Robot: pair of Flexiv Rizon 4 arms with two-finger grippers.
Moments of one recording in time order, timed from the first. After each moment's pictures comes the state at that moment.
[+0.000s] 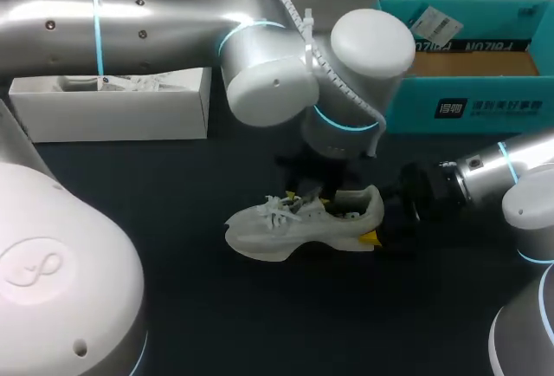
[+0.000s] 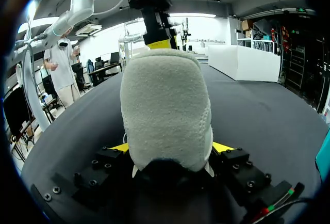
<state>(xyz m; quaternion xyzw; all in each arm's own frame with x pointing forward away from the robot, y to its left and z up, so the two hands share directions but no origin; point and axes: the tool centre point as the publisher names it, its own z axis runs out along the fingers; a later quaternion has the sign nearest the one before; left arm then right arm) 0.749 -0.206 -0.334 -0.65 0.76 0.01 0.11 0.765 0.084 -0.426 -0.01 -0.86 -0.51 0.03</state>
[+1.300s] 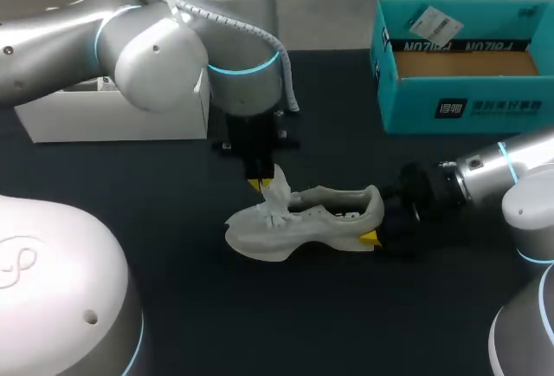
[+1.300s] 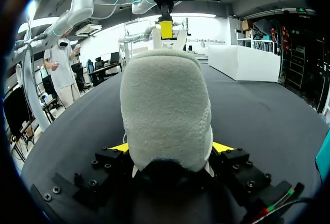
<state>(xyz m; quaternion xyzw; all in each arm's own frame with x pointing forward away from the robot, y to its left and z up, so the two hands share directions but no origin) 0.743 -0.130 -0.294 -0.69 0.72 -0.02 -0.04 0.765 0.084 -0.426 -0.01 -0.86 -0.51 0.03</state>
